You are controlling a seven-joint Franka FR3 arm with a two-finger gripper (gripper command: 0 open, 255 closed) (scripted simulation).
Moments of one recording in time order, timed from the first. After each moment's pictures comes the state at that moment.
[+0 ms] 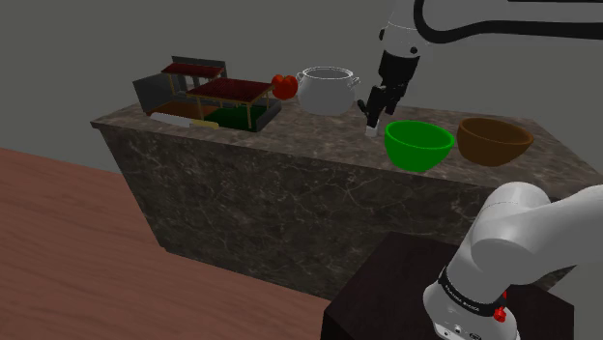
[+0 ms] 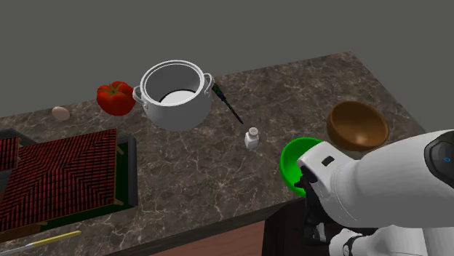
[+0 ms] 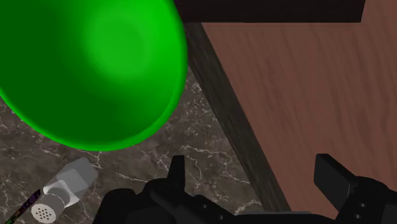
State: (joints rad) arm 0.01 -0.81 -0.05 -2.36 -0.09 1.69 -0.04
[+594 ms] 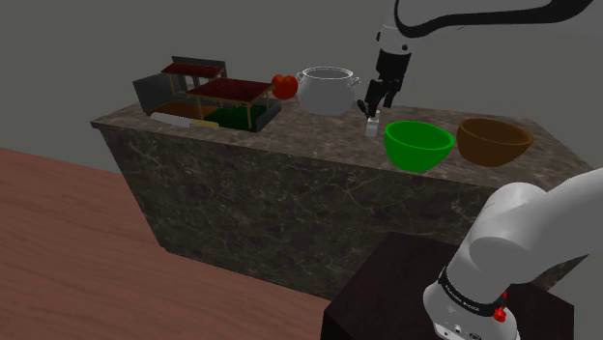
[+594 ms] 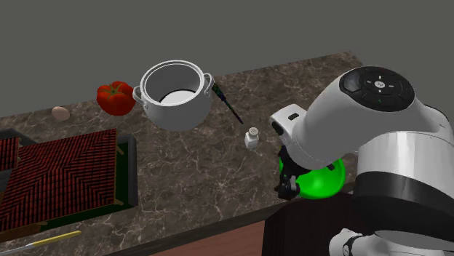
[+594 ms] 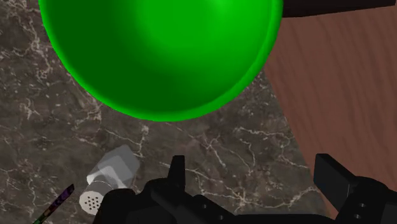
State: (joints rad) arm -0.02 -0.61 -0.19 -2.24 -0.13 1.74 -0.17
